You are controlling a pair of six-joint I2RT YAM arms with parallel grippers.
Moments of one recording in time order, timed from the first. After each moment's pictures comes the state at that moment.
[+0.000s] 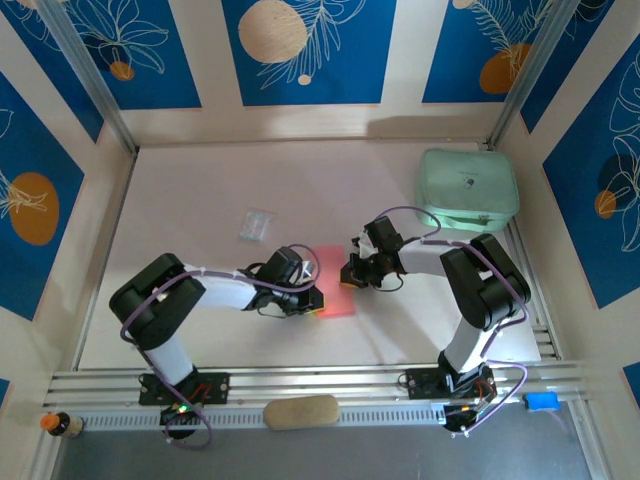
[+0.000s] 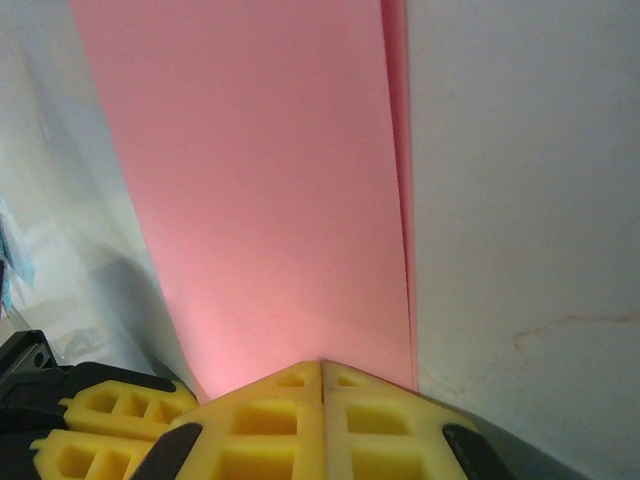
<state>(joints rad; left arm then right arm) -0.81 1.69 0.67 0.12 0.50 -0.94 0.46 1.72 0.78 -0.20 -0.59 0.62</state>
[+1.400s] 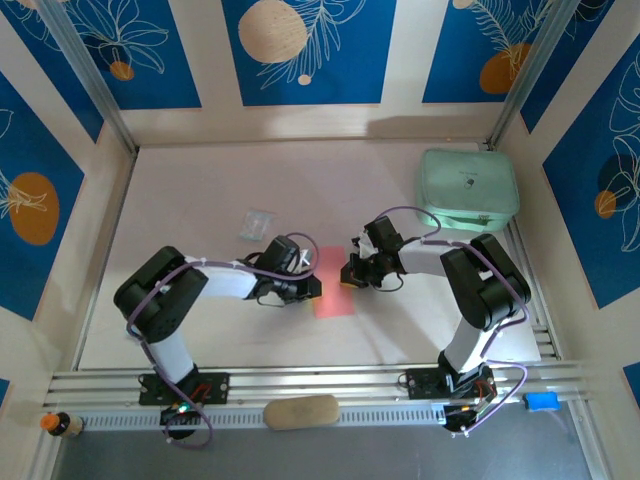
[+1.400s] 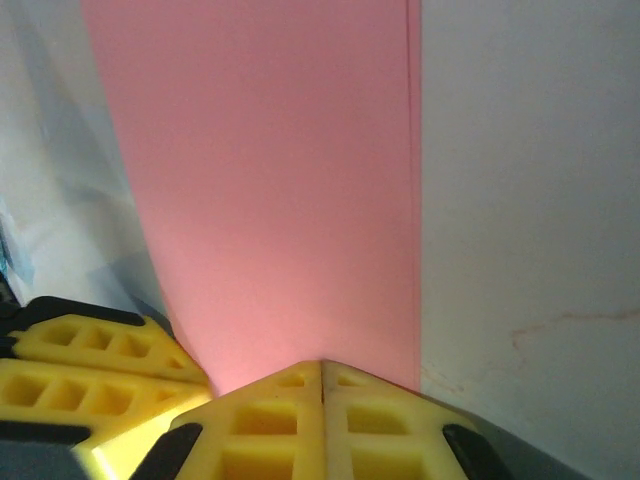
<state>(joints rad) -0.73 1.74 0.73 0.09 0.50 -0.84 0.46 1.72 0.78 -0.20 -0.59 0.62</state>
